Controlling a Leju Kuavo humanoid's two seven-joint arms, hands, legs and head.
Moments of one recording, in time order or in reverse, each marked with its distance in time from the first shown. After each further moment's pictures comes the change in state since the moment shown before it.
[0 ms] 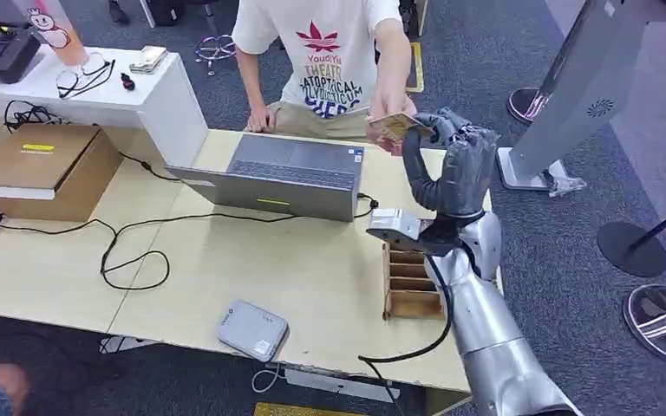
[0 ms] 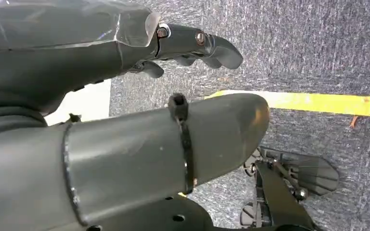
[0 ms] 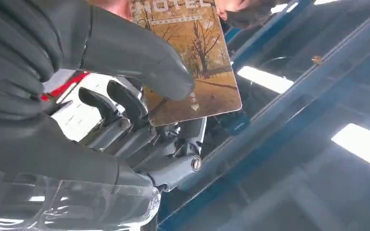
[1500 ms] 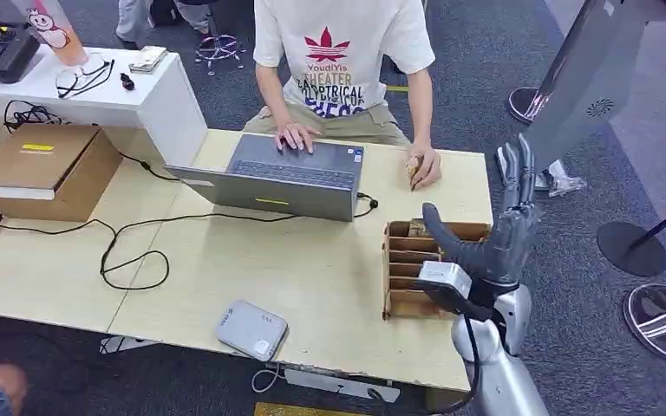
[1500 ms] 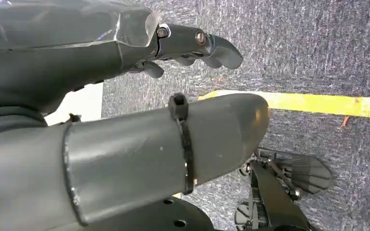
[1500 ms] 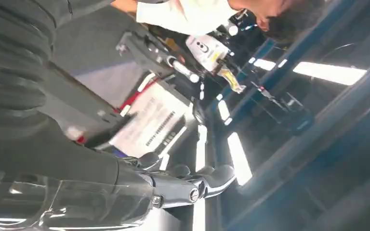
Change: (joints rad) left arm 0.018 0.008 0.003 0.000 0.022 -0.018 -0.051; right arm 0.350 -0.127 0.024 -0.365 -0.065 -0.001 0.162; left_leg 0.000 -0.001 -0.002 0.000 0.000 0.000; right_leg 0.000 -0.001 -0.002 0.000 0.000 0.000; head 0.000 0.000
